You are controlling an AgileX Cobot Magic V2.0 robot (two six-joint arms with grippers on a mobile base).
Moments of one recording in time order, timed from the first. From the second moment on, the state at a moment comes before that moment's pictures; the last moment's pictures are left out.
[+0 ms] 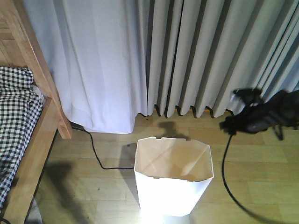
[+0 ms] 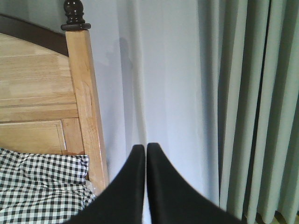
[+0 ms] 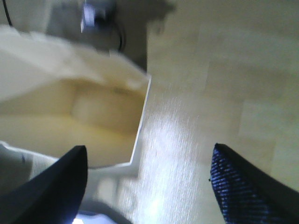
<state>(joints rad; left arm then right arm) 0.01 -0.02 0.03 0.03 0.08 0.00 -0.05 2.01 -0.91 0.68 0.16 -0.85</state>
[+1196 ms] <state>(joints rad) 0.01 -0.02 0.03 0.03 0.08 0.00 -0.06 0.22 -0.29 0.66 0.37 -0.74</state>
